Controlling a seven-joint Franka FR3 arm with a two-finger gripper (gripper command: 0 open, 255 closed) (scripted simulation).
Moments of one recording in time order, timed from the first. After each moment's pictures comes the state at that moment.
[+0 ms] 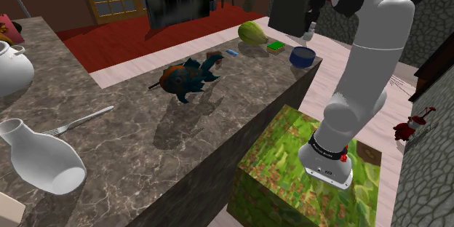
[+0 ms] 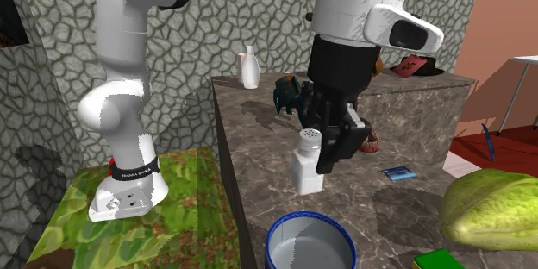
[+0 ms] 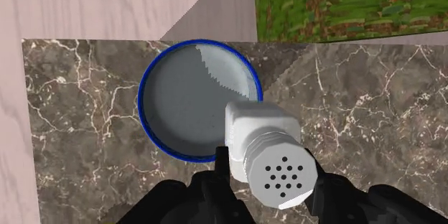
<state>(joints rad) -0.29 0.25 -0.78 -1.57 0.16 1.61 -0.97</state>
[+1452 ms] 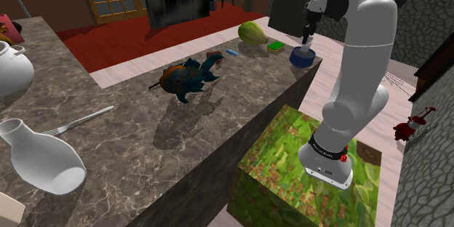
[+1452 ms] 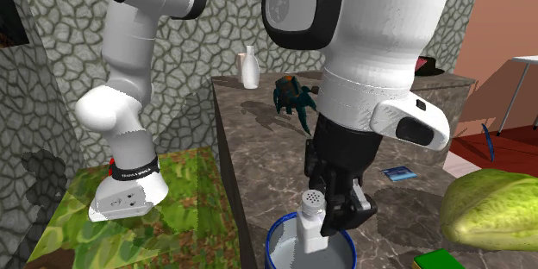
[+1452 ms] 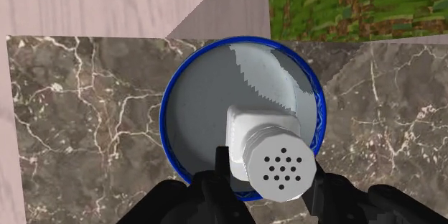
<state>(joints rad) -0.36 0.37 -0.77 -1.64 0.25 1.76 -1.06</state>
